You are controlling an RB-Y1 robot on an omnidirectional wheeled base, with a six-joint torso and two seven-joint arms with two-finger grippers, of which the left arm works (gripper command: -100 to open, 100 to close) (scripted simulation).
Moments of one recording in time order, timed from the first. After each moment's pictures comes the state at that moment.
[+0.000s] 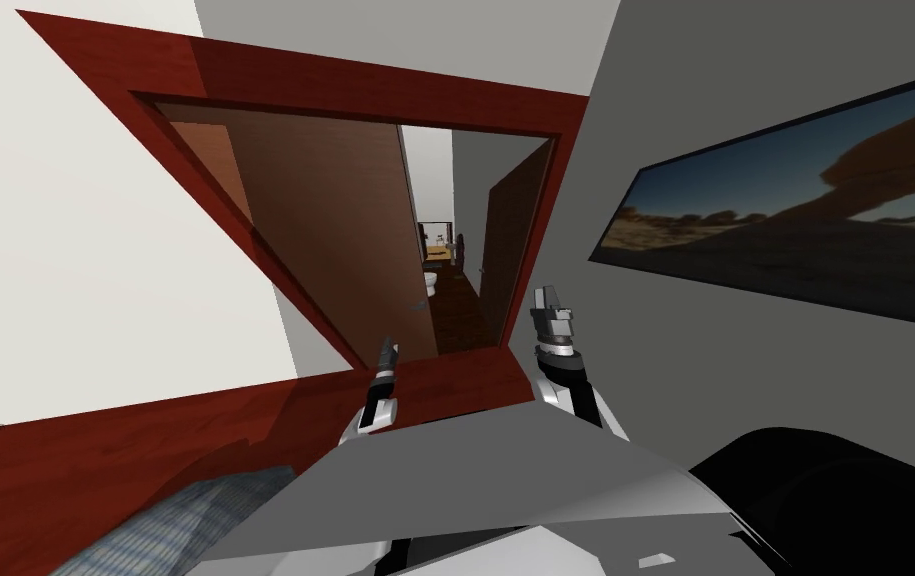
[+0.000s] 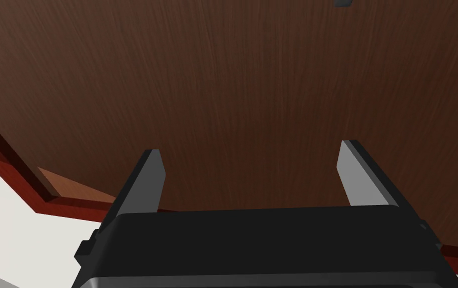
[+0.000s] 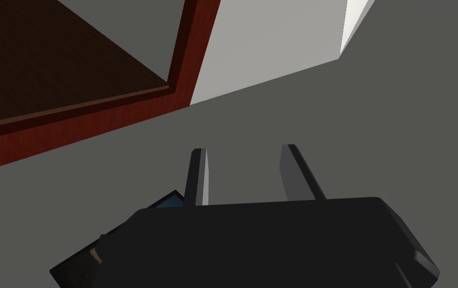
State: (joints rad) arm -0.03 0.11 0.07 -0.95 0.08 -0.78 0.03
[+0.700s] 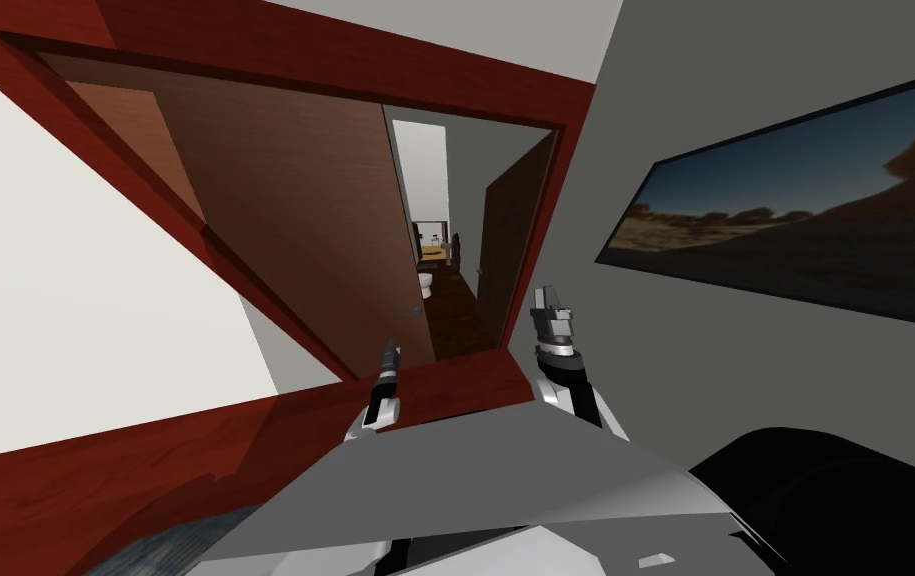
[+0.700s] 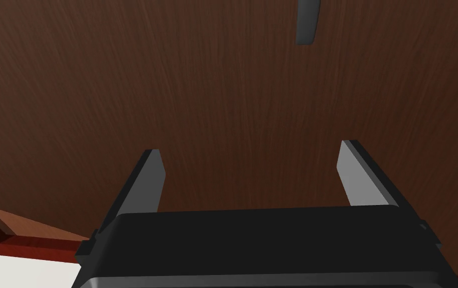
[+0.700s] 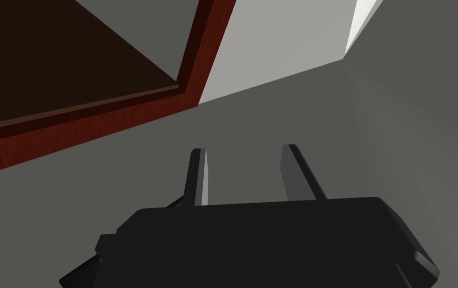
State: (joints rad) arm -0.10 0.11 0.07 -0.79 0.11 -0.80 0.02
